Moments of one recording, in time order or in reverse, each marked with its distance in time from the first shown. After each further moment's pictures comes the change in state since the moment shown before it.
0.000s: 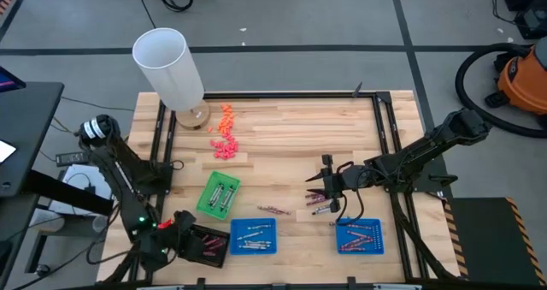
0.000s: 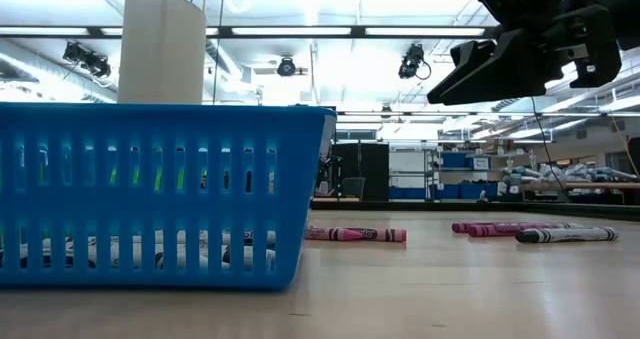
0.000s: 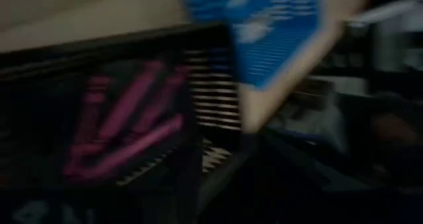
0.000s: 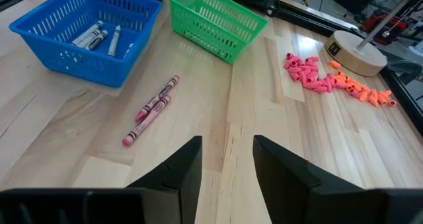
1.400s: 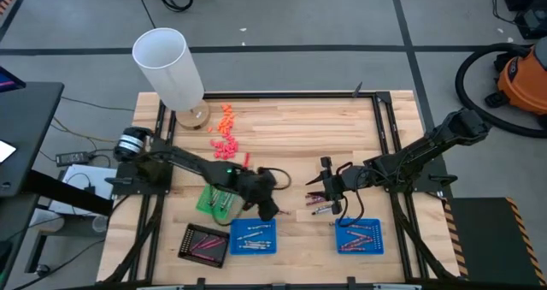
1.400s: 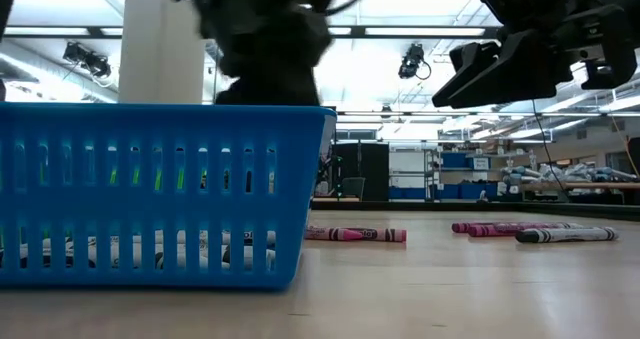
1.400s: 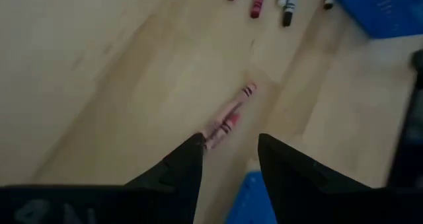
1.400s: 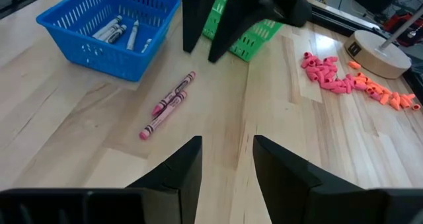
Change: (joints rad) left arm 0.876 0.398 0.425 -0.026 0.531 1.257; right arm 0.000 0.005 0.000 -0.014 -0.056 -0.010
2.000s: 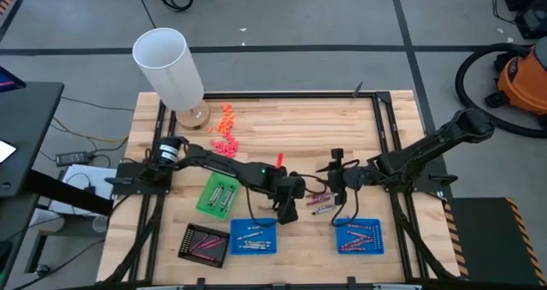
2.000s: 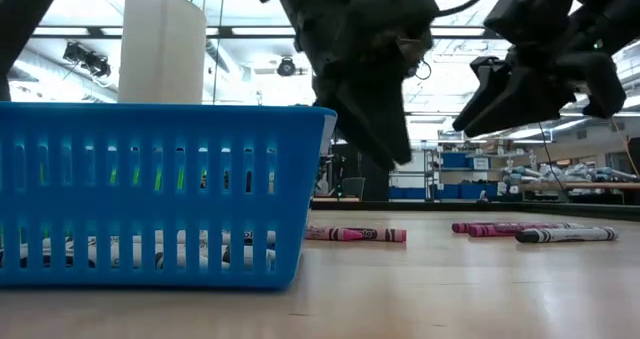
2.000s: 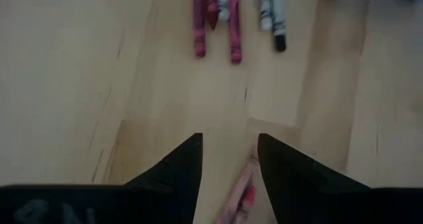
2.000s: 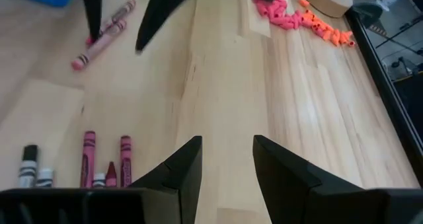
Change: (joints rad) left arm 0.045 0.346 0.491 -0.277 0.000 0.432; right arm 0.005 -0.103 0.001 -0.304 0.215 0.060
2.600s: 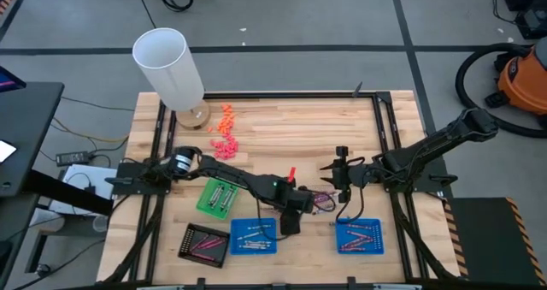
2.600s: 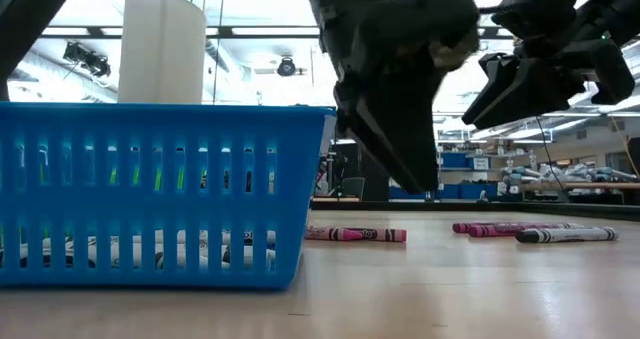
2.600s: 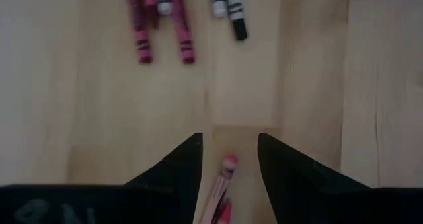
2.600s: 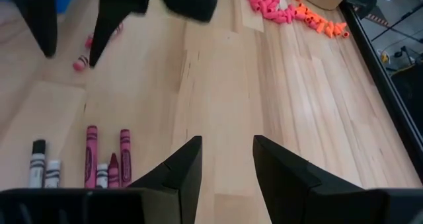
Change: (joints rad) left arm -0.060 0.158 0.214 -0.133 -0.012 0.105; right arm 0.000 -0.095 0.000 -0.099 0.000 0.051
